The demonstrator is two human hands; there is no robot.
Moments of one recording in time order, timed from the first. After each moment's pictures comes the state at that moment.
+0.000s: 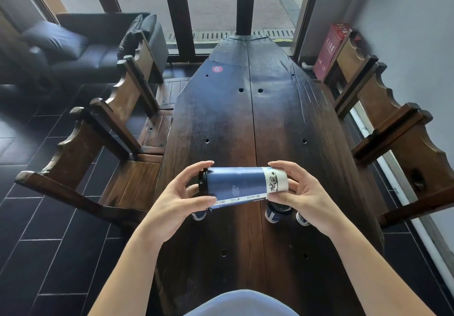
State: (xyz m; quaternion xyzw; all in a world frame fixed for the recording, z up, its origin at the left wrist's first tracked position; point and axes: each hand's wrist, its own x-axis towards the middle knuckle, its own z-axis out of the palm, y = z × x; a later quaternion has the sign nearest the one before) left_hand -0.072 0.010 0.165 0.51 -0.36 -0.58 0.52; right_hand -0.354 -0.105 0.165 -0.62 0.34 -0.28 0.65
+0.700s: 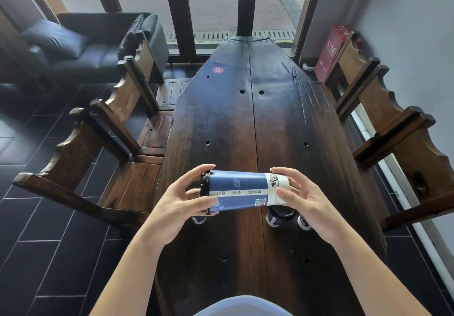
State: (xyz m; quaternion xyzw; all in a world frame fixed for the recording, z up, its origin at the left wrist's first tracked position) left_hand -0.068 0.003 0.162 0.51 -0.36 -0.58 0.52; right_hand -0.353 -0.109 0.161 -0.61 0.37 -0.26 0.65
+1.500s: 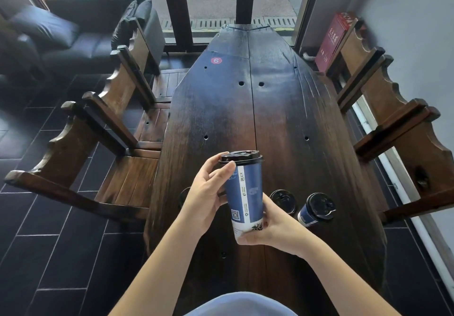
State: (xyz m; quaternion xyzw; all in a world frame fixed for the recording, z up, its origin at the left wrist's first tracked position) left_hand -0.118 -0.051 0.153 0.54 -0.24 -0.58 0.56; right_hand -0.309 -0.082 0.144 -0.65 0.39 -0.04 0.65
